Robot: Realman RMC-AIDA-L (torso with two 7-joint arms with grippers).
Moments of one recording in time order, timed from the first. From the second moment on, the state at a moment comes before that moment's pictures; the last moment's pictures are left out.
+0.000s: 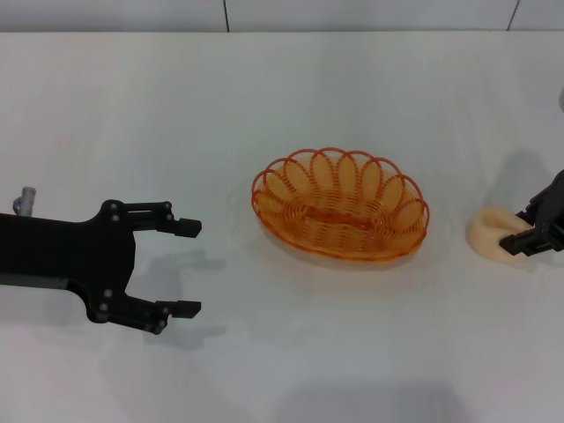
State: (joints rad) left arm -0.44 -2.02 0.78 0.90 2.07 1.91 -1.12; right arm 0.65 2.01 -1.11 -1.11 -2.58 -1.60 2.03
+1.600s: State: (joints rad) left arm -0.43 -2.03 0.78 0.91 2.08 1.91 -1.11; right arm 0.70 2.02 -1.37 -1.14 -2.12 -1.34 2.01
